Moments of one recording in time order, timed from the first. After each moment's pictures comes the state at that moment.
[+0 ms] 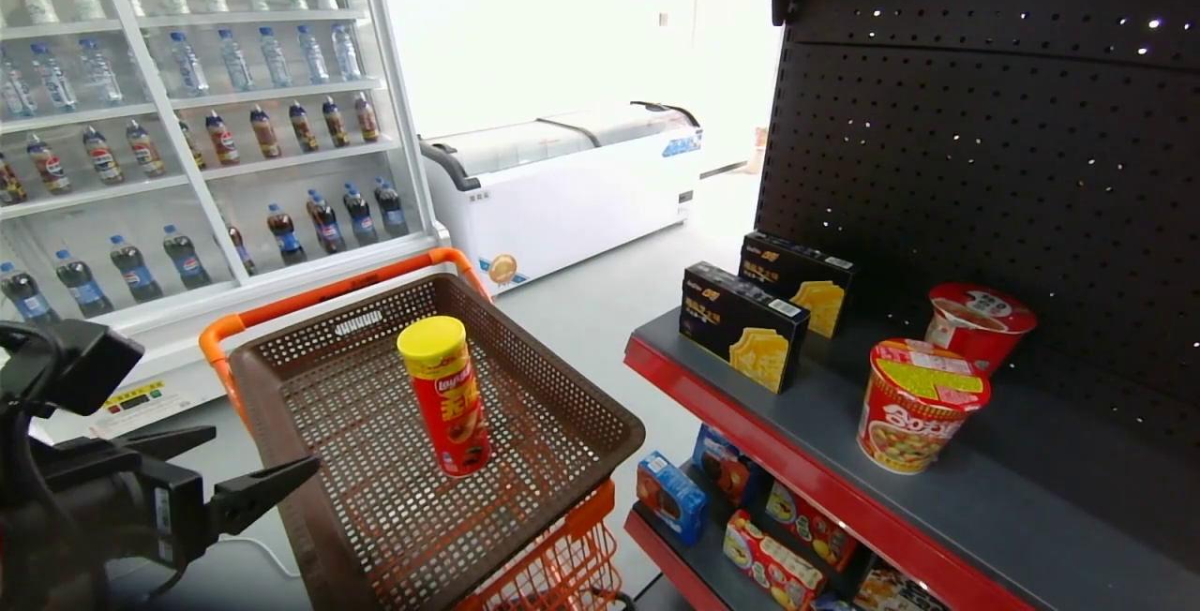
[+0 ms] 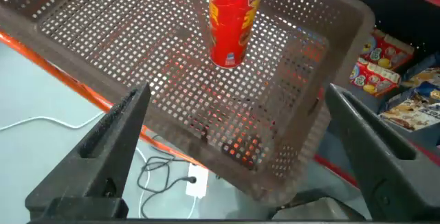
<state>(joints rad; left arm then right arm) 0.04 1.19 -0.45 -0.26 -0.26 0.06 -0.01 0.00 0.00 0.01 -0.02 0.00</state>
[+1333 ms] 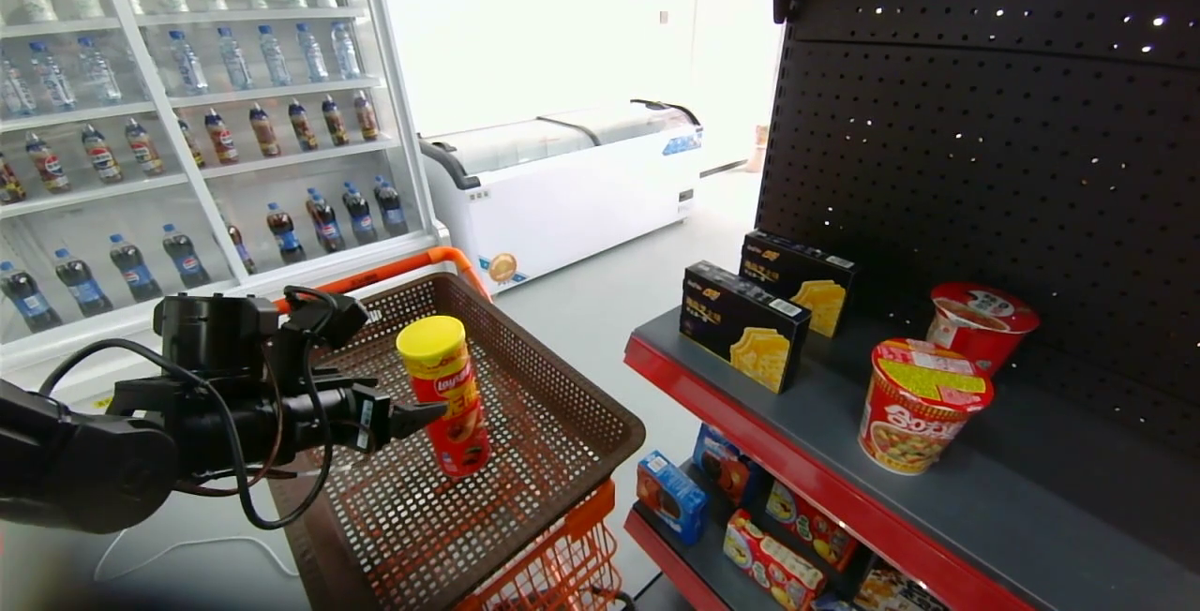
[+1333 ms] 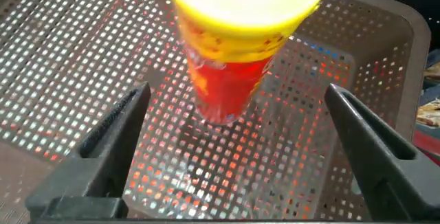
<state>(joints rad) -0.03 1.83 -0.66 -0.59 -0.33 0.13 -0.01 0.00 0.00 0.01 -0.02 0.00</state>
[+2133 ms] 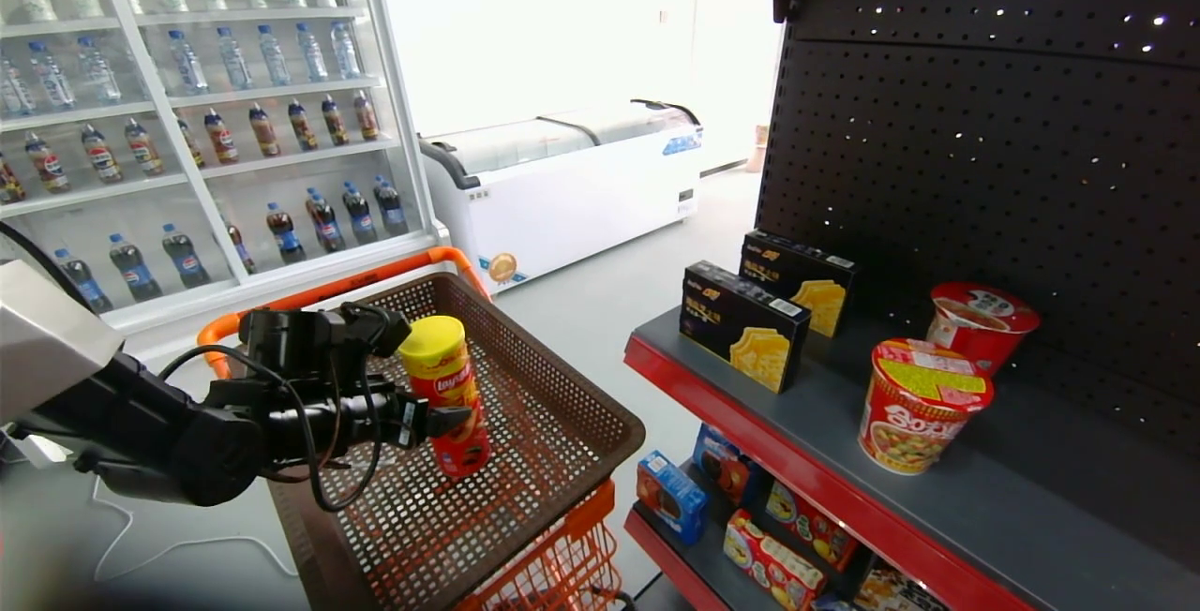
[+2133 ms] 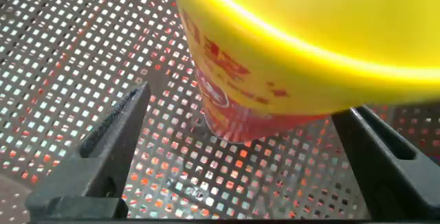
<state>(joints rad) -0.06 2.04 -0.76 -0.65 -0.26 0.13 -0.01 0.00 0.00 0.01 -0.02 0.00</state>
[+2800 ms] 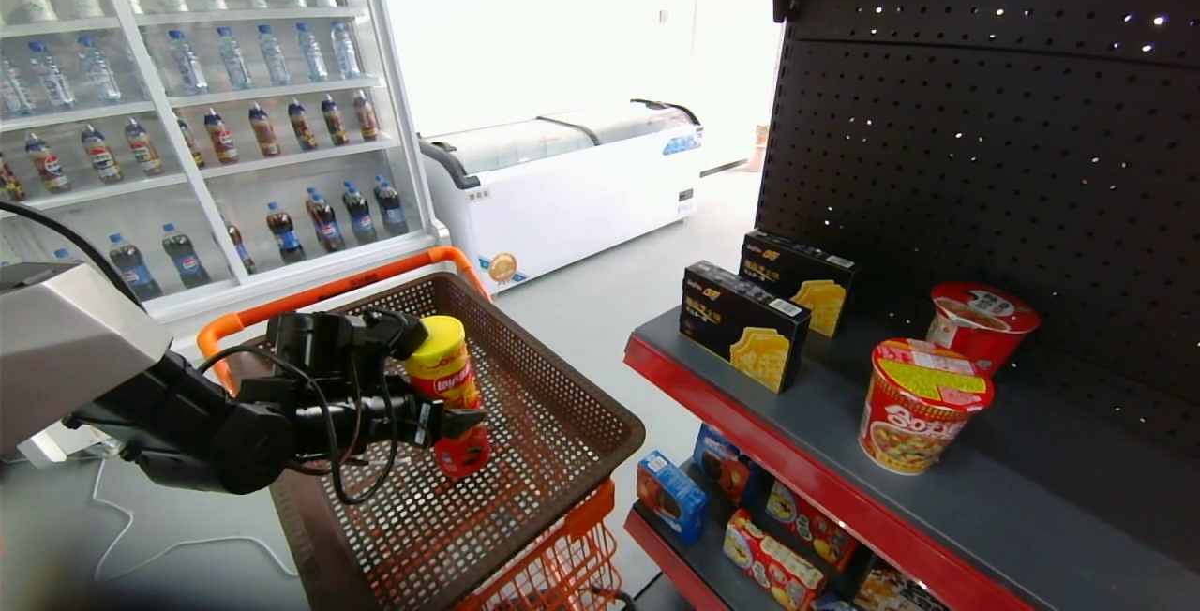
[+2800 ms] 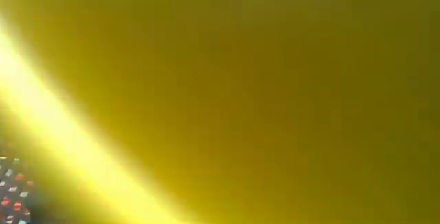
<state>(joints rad) -0.06 2.11 -0.82 -0.65 -0.31 0.14 -0.01 0.00 0.00 0.01 -0.02 0.00</state>
